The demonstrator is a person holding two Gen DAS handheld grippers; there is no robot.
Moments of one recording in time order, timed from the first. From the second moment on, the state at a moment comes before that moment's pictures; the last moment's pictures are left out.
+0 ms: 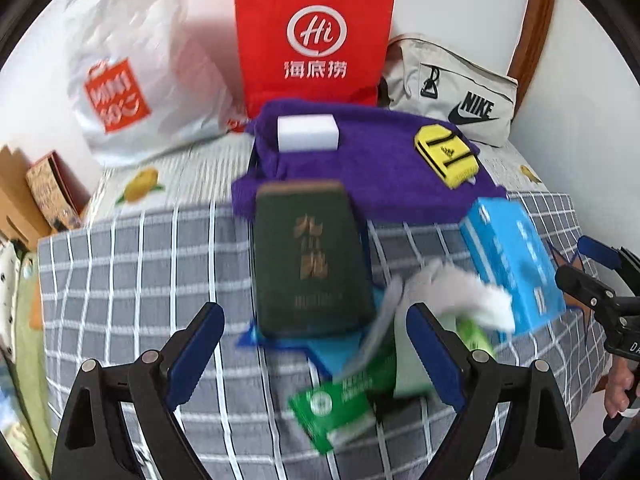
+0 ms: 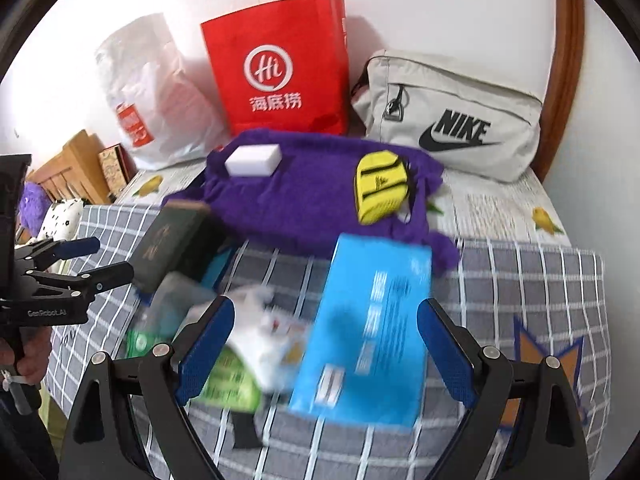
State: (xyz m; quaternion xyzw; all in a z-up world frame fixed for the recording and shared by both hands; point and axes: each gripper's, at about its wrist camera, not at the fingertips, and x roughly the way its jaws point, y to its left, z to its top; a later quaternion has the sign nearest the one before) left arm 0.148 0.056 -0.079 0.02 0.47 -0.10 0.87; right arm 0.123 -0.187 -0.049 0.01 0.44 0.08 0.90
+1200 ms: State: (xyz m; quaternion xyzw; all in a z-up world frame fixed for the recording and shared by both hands) left arm 0.099 0.084 -0.100 -0.01 0.43 -0.18 0.89; right arm 0.056 -0.153 -0.095 0.02 0.45 0.10 0.89
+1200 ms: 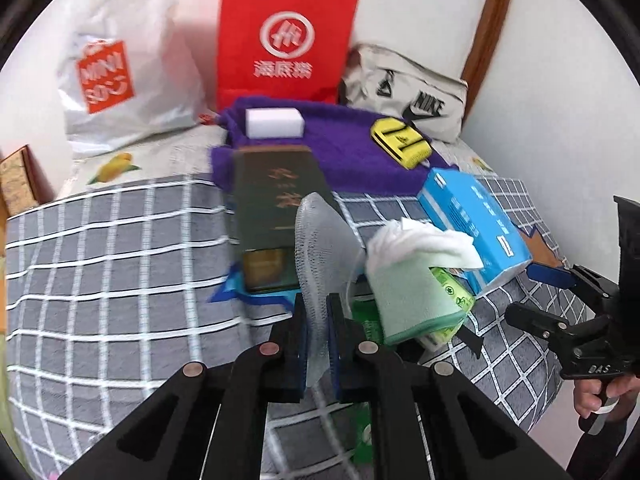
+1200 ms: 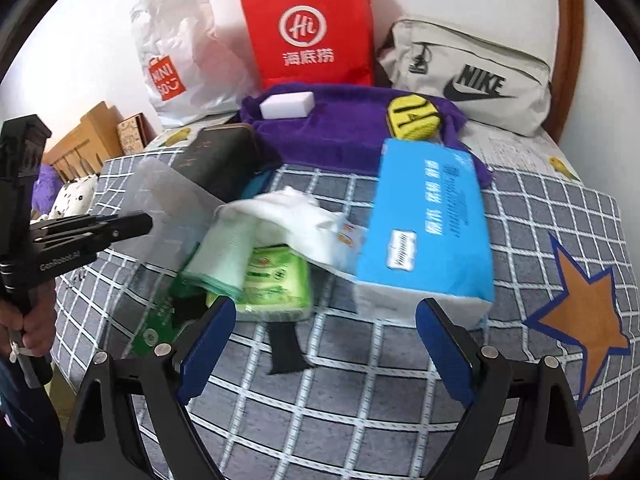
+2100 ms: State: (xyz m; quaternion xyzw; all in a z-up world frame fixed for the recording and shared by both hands) left arm 0.101 0.134 -0.164 -0.08 0.46 -0.15 0.87; right arm 0.130 -0.079 -0.133 -0.02 0.46 0.15 0.87
